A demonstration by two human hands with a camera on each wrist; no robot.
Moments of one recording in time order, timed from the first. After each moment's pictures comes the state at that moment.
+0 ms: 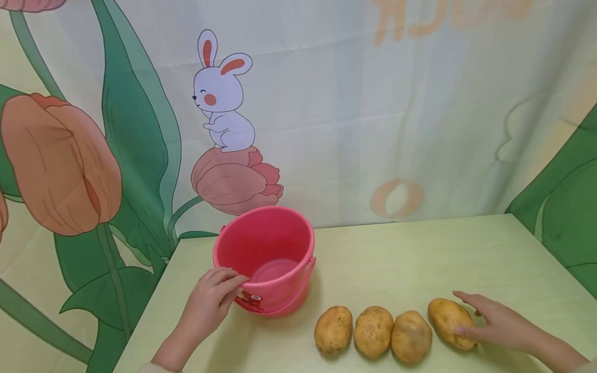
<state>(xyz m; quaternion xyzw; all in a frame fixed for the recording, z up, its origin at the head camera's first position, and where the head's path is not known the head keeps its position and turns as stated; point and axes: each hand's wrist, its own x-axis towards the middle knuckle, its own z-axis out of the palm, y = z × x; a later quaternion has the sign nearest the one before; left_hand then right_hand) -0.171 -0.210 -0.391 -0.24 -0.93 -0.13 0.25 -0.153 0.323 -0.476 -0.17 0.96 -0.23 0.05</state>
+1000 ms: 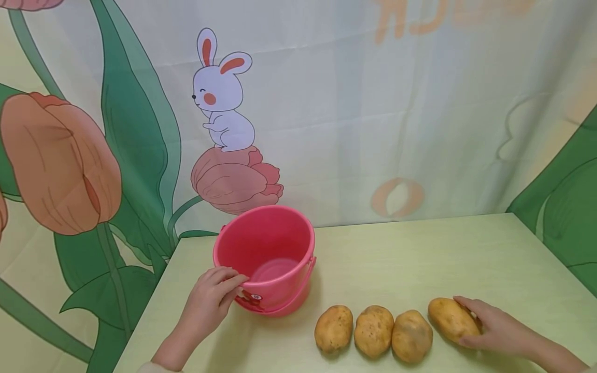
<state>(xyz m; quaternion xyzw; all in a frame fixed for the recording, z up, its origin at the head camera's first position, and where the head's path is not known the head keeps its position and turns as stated) -0.172 -0.211 -0.392 -0.24 -0.93 -0.13 0.25 -0.151 0.318 -0.483 -0.15 0.96 -0.22 0.08</state>
